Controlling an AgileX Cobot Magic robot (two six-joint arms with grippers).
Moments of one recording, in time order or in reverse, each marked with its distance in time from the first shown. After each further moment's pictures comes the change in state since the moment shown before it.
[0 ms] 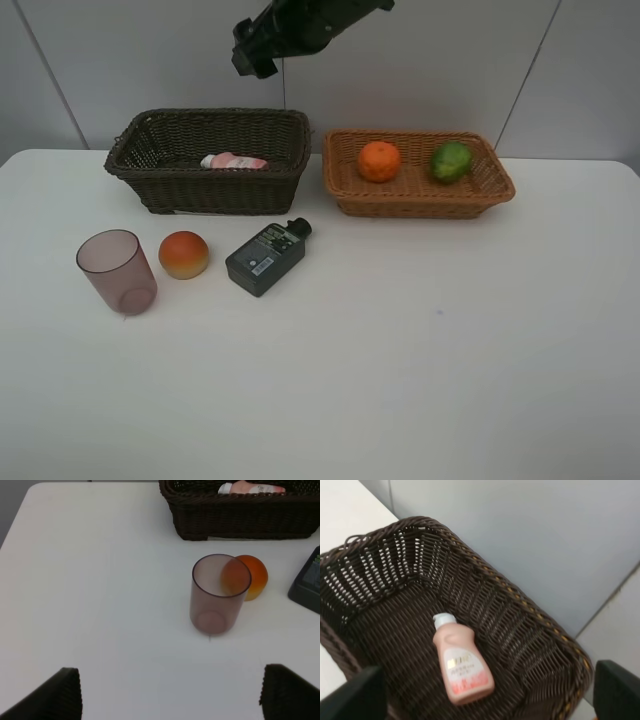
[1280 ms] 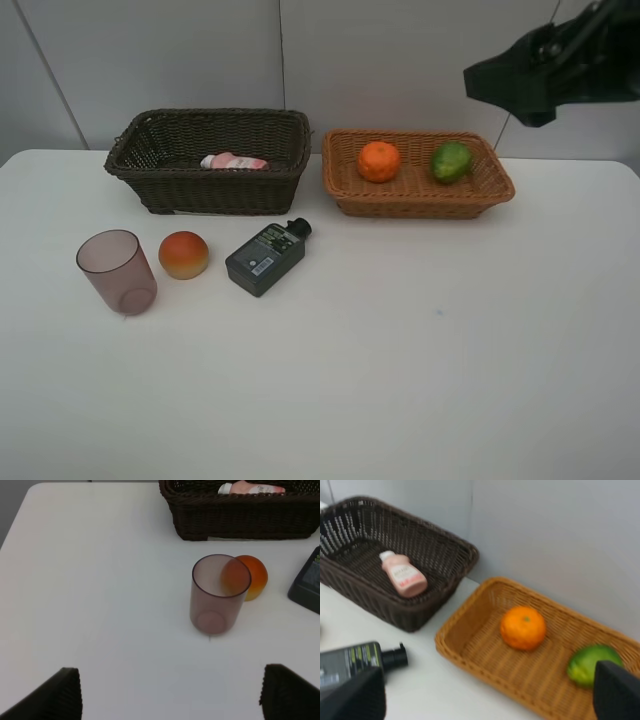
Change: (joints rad) left arm 0.000 0.000 0.000 0.000 -0.001 0.000; right arm -0.165 -1.044 0.984 -0.158 -0.078 0.224
